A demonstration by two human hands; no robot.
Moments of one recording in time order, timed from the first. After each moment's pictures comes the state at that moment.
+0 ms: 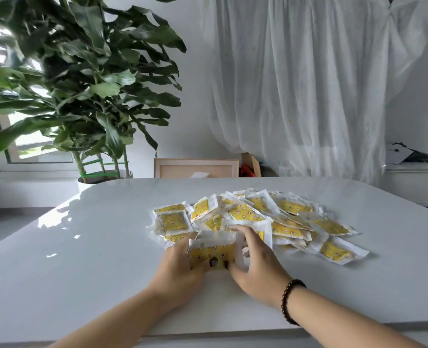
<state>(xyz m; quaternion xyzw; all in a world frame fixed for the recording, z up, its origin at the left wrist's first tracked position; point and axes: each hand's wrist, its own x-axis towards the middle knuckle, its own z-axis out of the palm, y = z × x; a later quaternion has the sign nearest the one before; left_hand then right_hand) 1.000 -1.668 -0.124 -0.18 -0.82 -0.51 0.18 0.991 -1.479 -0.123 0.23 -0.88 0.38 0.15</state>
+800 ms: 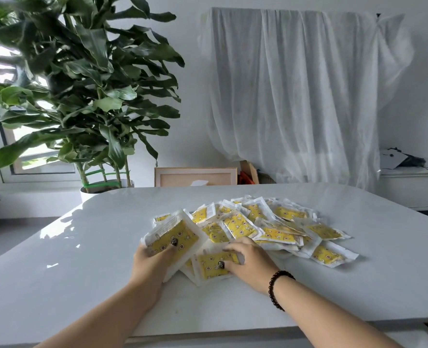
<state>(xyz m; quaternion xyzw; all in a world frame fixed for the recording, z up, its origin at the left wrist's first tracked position) 0.995 -1.689 -0.114 0.10 -0.61 -0.77 0.16 0.969 -1.476 -0.116 0.17 -0.93 0.32 0.07</state>
